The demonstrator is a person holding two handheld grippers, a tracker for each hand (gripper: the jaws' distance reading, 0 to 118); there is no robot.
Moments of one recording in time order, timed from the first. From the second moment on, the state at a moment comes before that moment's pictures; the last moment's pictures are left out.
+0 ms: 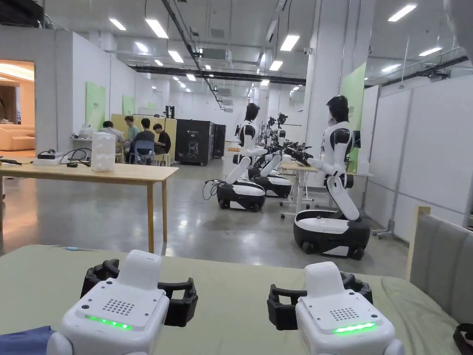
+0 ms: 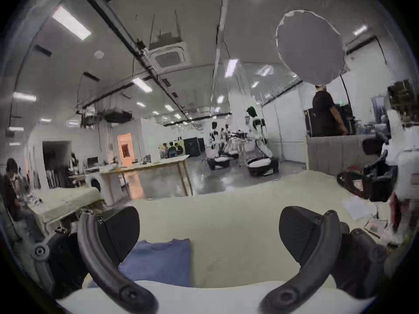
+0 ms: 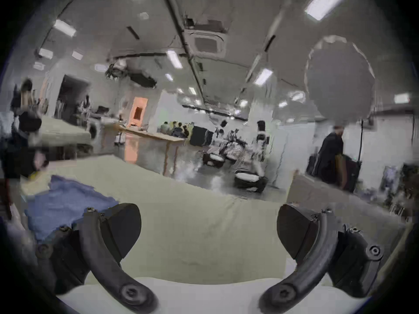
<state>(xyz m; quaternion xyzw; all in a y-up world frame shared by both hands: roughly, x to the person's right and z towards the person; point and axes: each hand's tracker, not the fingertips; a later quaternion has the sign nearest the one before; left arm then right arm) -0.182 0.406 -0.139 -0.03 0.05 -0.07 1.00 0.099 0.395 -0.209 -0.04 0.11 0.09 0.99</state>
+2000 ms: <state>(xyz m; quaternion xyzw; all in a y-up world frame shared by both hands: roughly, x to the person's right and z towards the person) -0.447 0.123 -0.387 -0.46 0.12 0.03 0.88 -0.081 0.244 -0.258 -0.19 0.26 0.08 0.94</state>
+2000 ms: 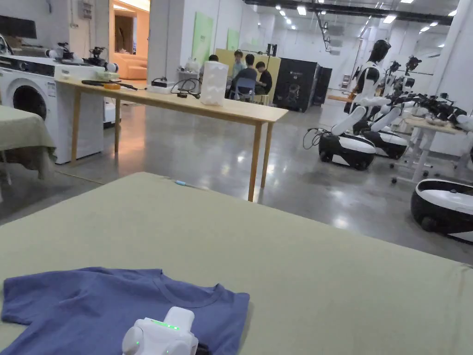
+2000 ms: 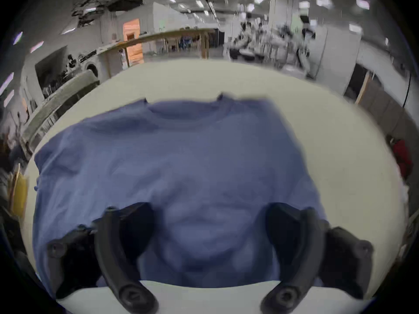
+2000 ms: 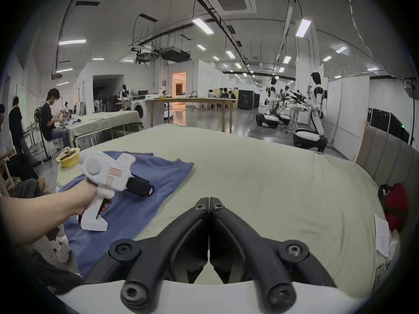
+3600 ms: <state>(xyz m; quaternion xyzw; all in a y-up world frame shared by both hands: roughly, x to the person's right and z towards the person) -0.034 0.273 -0.295 -0.18 -0.18 -0.04 0.97 0.204 0.273 -0.188 -0.17 0.07 -0.01 0.98</state>
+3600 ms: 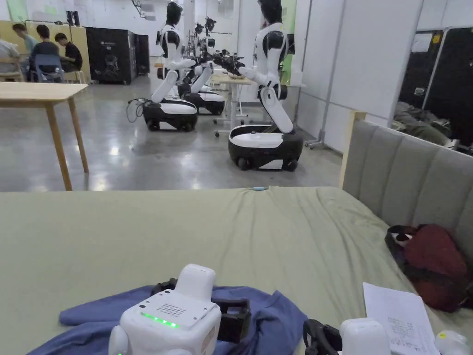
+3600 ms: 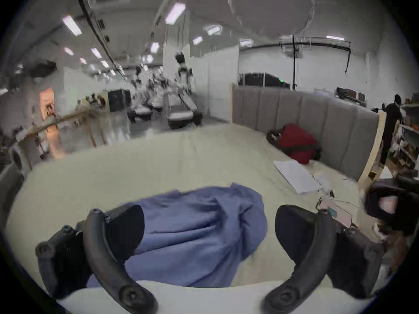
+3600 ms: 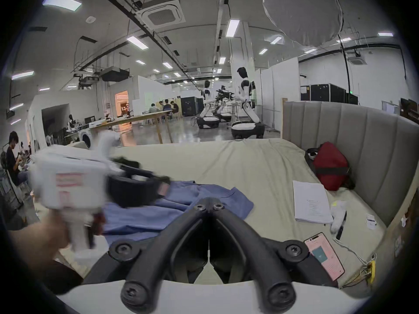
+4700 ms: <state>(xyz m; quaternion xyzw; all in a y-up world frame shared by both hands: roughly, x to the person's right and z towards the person) -0.365 0.158 -0.361 -0.39 0.12 0.07 0.91 0.132 0.229 -0.229 -0.21 0.11 0.01 0.97</state>
